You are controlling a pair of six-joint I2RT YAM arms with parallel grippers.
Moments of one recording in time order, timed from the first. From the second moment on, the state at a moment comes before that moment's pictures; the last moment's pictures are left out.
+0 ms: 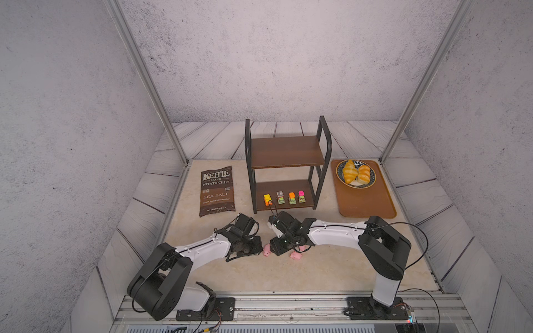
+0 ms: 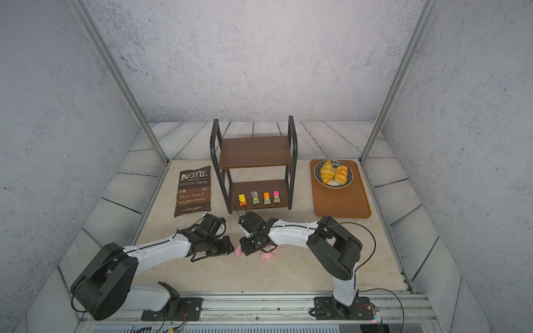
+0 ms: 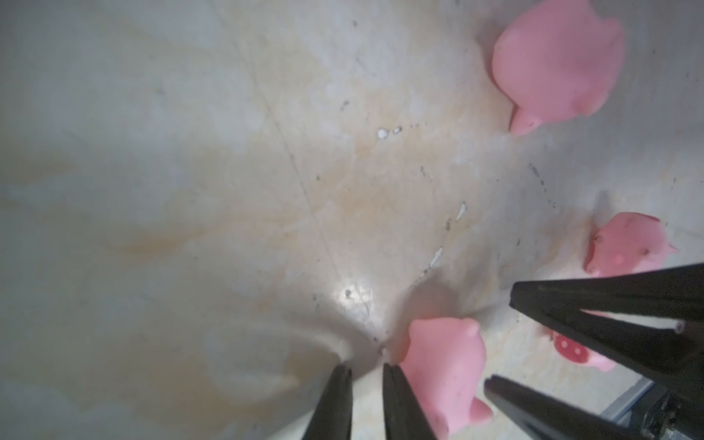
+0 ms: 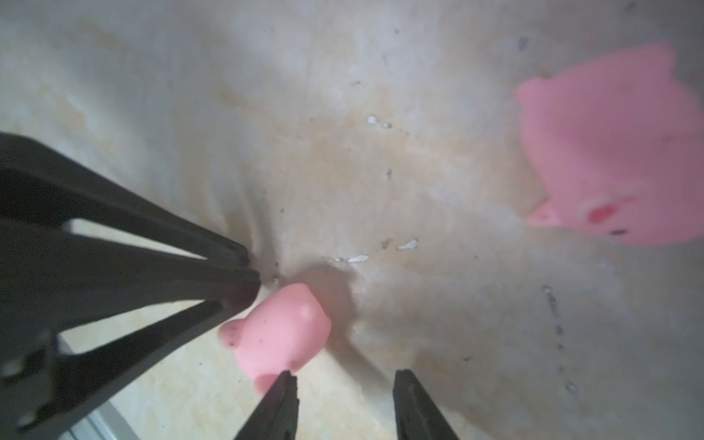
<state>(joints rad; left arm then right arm) -0.58 1.37 0.54 -0.29 0.29 -0.61 0.99 1.83 1.11 -0.40 -0.16 0.46</state>
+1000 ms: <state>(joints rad) -0.58 1.39 0.52 -0.21 0.37 -0.65 0.96 1.91 1.28 -0.48 -0.15 0.43</state>
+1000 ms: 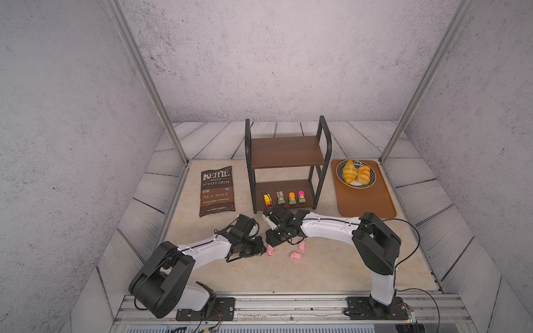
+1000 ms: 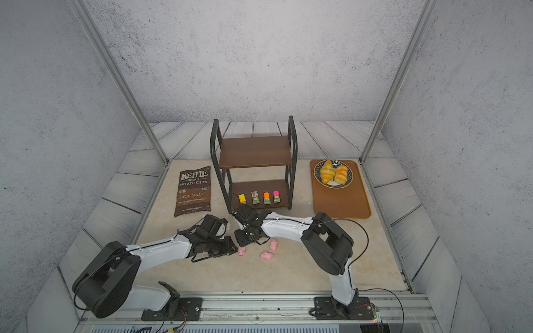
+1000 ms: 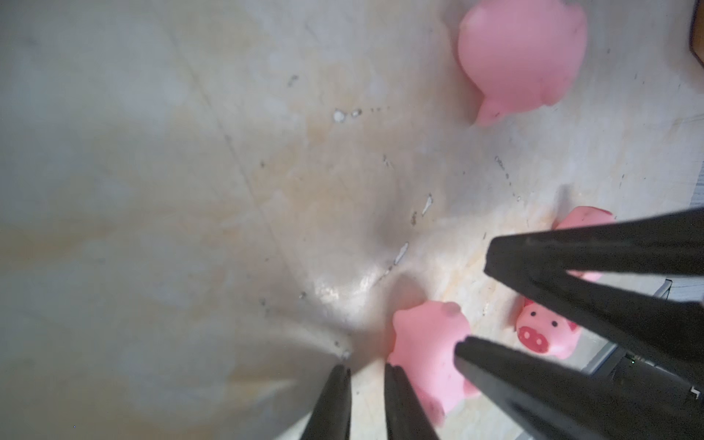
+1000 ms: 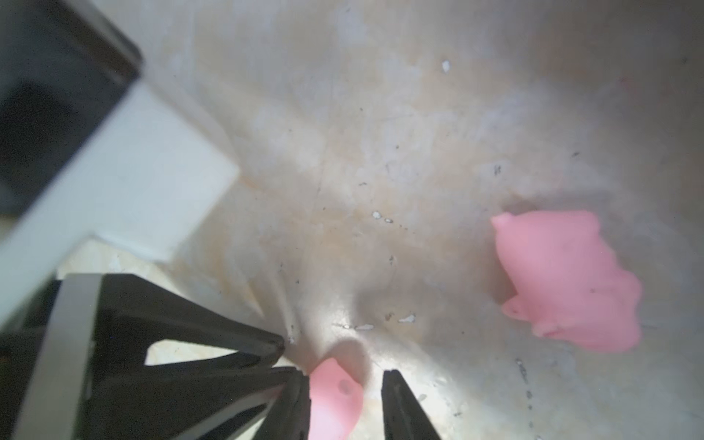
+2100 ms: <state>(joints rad) -0.58 1.41 0.52 -0.19 0.44 -0.64 0.95 1.89 1.21 -0.48 -0.18 0.45</state>
